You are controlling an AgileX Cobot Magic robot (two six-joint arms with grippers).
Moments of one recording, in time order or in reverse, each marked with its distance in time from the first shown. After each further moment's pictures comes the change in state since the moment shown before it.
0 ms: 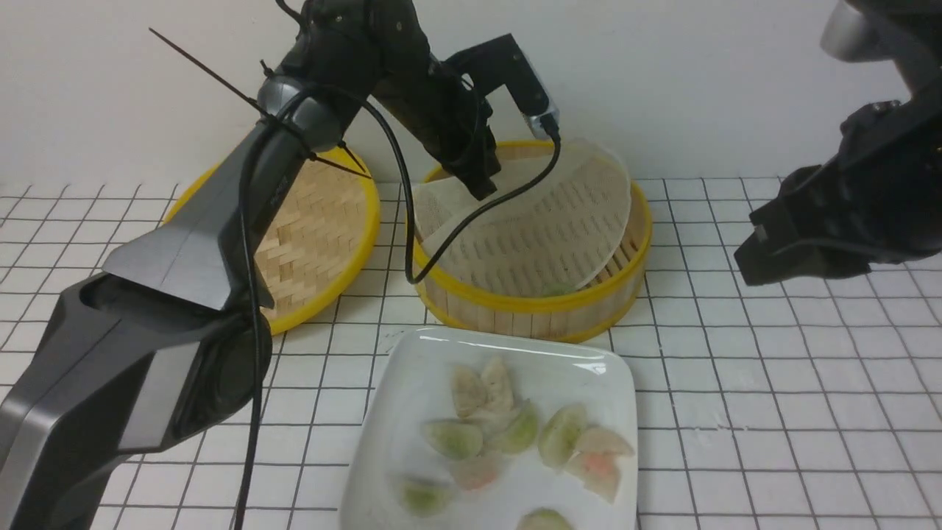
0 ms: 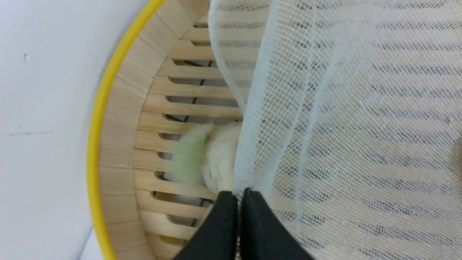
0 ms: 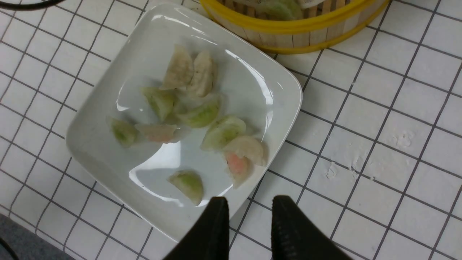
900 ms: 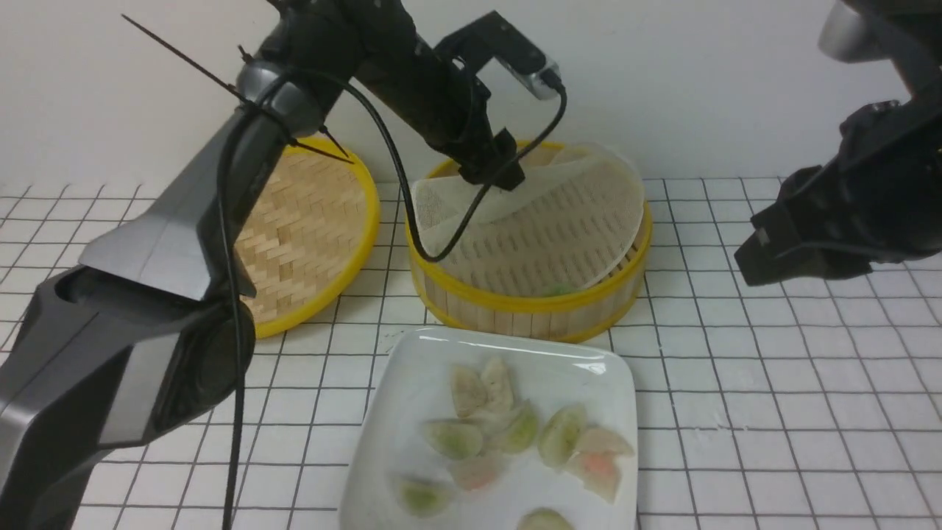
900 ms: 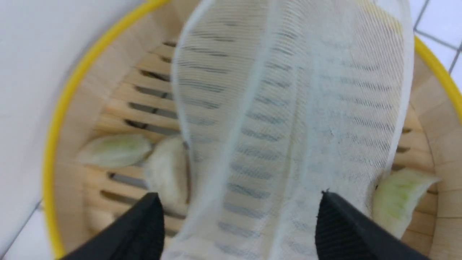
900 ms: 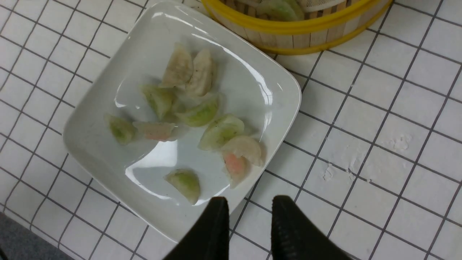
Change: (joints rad) right arm 0.000 0.000 0.000 -0.001 0.000 -0.024; left arm 0.038 -0.040 0.000 -0.136 0.062 -0.187
